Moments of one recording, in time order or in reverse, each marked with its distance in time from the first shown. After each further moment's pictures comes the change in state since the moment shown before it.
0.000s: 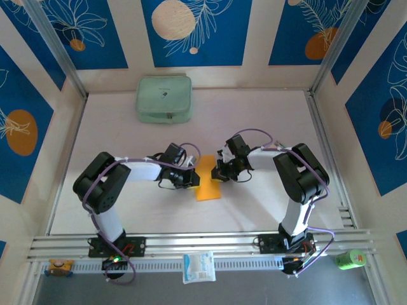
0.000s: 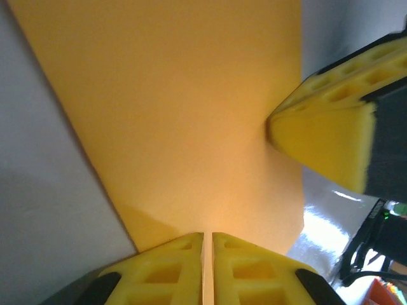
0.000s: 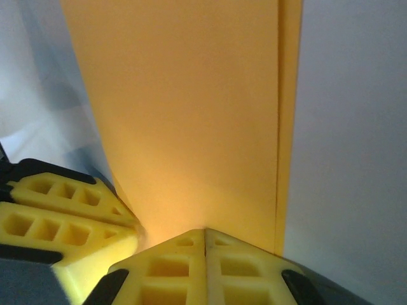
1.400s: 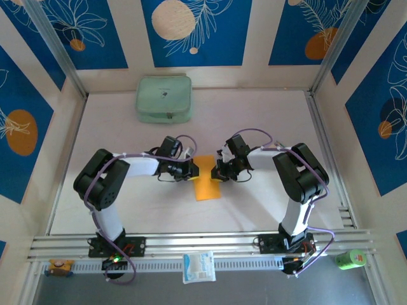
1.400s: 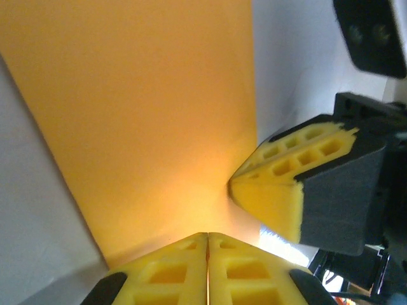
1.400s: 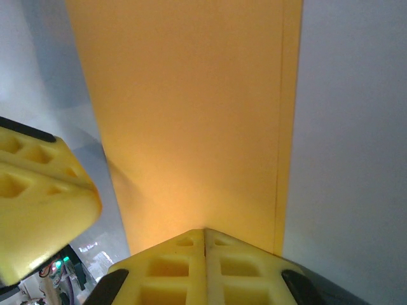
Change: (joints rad) left arm 0.056 0.032 0.031 0.067 0.067 -0.056; right arm -0.001 0.010 0.003 0.008 -0.005 -0.015
